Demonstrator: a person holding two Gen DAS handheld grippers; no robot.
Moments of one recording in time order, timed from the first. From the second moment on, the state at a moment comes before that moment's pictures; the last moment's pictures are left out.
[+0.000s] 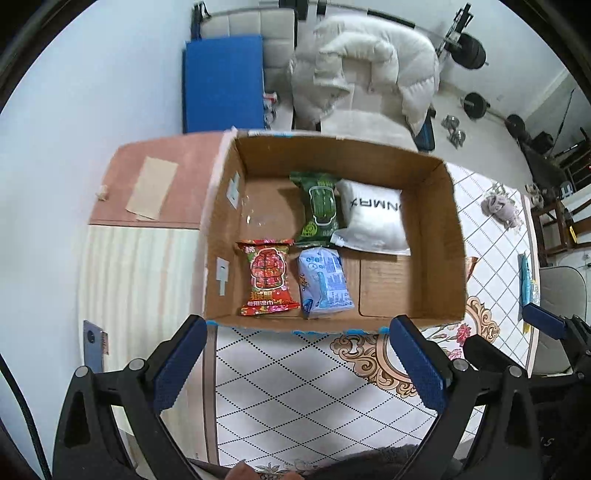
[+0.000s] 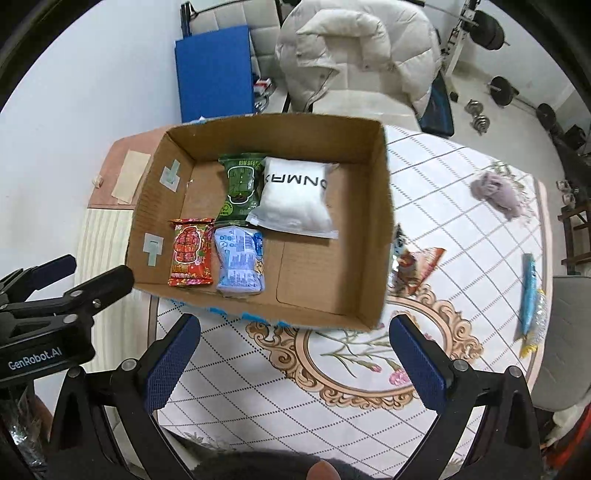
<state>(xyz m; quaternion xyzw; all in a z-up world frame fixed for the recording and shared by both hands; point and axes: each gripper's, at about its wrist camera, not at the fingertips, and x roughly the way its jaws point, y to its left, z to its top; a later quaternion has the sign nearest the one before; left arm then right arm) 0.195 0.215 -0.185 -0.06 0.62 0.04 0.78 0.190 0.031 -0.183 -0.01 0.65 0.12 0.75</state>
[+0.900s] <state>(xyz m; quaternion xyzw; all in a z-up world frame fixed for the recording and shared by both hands) 0.247 0.035 -0.170 0.05 0.60 -0.06 0.80 0.170 -0.171 -0.151 0.12 0.62 0.02 0.77</state>
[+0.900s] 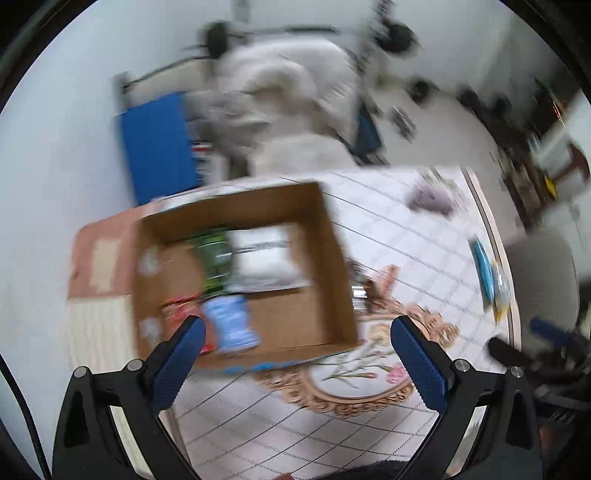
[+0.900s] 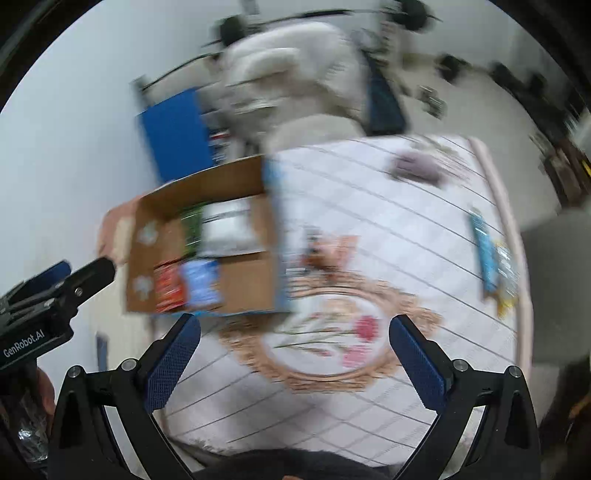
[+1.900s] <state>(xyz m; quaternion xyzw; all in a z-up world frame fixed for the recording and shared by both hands) 0.333 -0.154 -0.461 0.40 0.77 -0.05 0.50 0.209 -0.430 -0.291 0.17 0.69 -0.09 0.70</state>
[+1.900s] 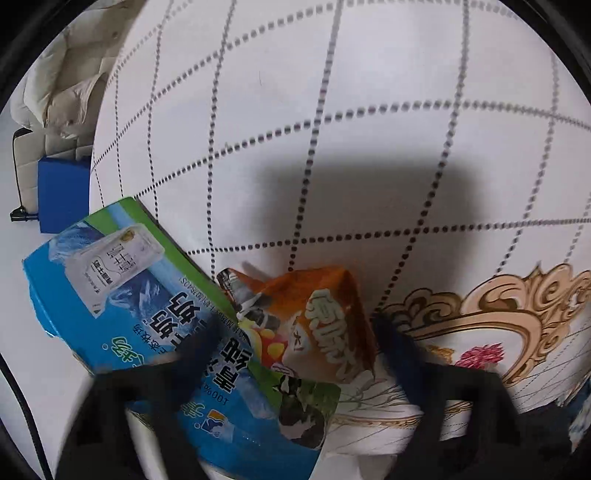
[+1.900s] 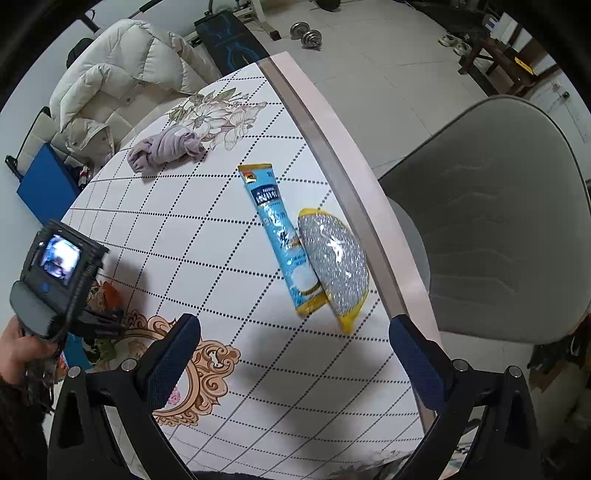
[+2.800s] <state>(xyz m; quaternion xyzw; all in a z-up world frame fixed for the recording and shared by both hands) 0.327 -0.189 -0.432 0.10 0.84 -0.17 0.51 0.197 -0.466 -0.420 0.22 0.74 -0.08 0.63</state>
